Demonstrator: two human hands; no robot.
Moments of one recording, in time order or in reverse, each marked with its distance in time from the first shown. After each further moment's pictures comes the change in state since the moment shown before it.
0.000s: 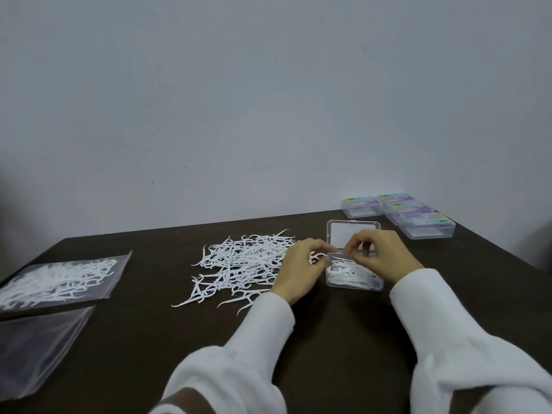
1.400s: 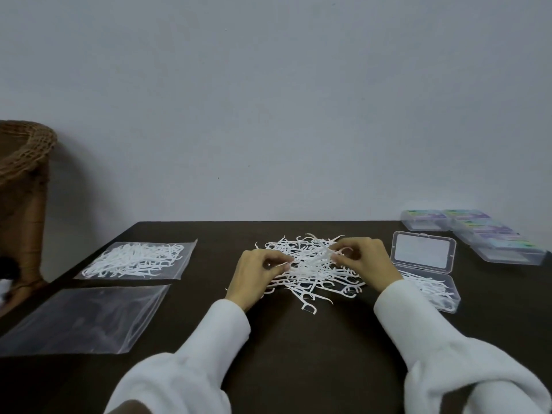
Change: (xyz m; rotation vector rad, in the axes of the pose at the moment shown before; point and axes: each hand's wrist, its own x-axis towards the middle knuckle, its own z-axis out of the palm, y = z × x) left_hand -0.066 -0.075 -0.128 0.074 0.235 -0.203; right_hand 0.048 -0.075 0.081 0.202 0.020 -0.085
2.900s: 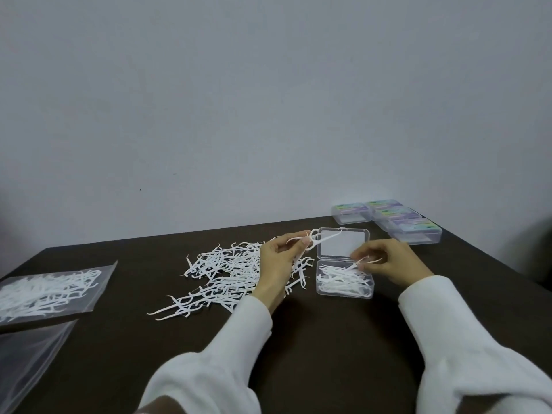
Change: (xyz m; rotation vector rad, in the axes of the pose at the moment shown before) left_hand 0.027 0.108 0.124 -0.851 -0.028 -0.246; right_hand -0.059 0.080 -0.116 -0.042 -0.048 0.256
